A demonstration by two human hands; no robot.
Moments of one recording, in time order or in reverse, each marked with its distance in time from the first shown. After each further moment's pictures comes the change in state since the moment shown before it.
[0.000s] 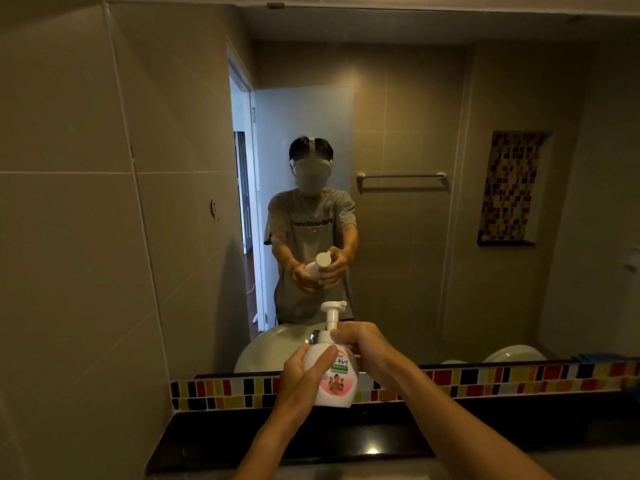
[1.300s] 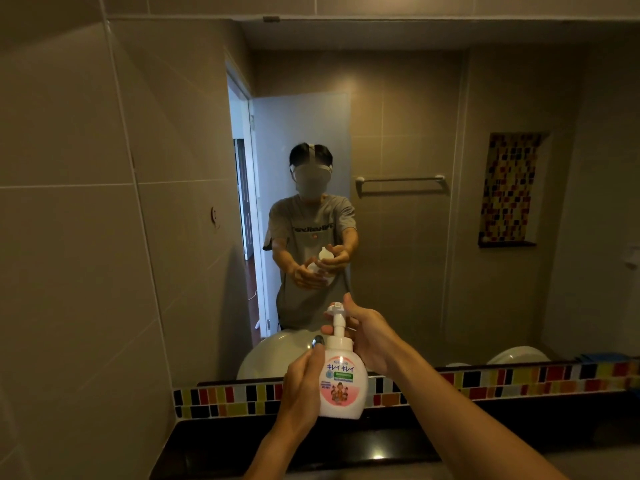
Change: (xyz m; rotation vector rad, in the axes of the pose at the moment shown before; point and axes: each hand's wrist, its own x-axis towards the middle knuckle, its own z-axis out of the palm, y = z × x) left_hand -0.007 0.006 0.005 -0.039 0.031 0.004; right_hand 0.006 -0.025 -0.002 0.451 -0.070 0.043
